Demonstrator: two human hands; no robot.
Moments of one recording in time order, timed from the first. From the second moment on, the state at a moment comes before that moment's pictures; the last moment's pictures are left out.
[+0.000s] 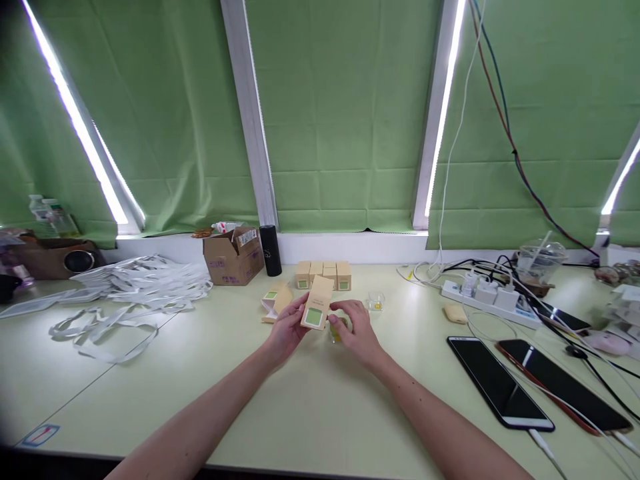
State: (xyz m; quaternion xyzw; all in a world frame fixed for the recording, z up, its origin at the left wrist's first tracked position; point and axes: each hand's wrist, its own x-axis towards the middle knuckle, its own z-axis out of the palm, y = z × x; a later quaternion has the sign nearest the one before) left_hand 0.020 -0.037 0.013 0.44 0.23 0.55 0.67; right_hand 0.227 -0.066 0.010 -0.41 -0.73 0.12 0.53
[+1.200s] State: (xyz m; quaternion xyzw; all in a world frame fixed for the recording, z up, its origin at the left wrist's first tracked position) left_hand 0.029 -0.055 0.023 0.72 0.22 0.52 0.41; right_hand 0.221 -0.060 0.009 -0.35 -0.58 0.41 0.61
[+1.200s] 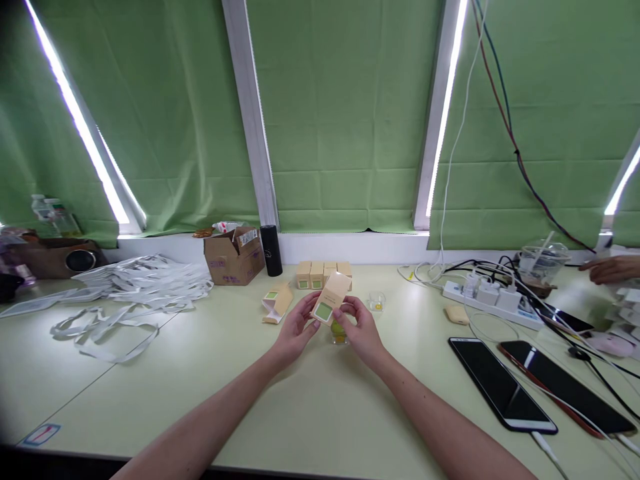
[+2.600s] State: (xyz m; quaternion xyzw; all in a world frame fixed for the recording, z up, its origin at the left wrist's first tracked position) left_hand 0.026 -0.063 0.030 0.80 0.30 0.48 0.21; right_hand 0.221 -0.061 0.013 -0.37 -0.53 0.46 0.61
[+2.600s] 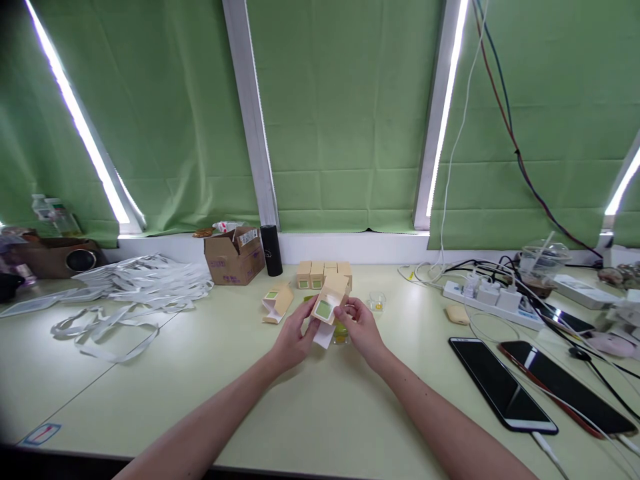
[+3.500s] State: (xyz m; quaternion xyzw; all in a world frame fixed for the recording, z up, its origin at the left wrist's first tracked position) left_hand 0.026 -0.059 0.031 0.70 0.29 0.50 0.42; right_hand 0.226 -0.062 0.020 -0.38 -0.53 0.44 0.62
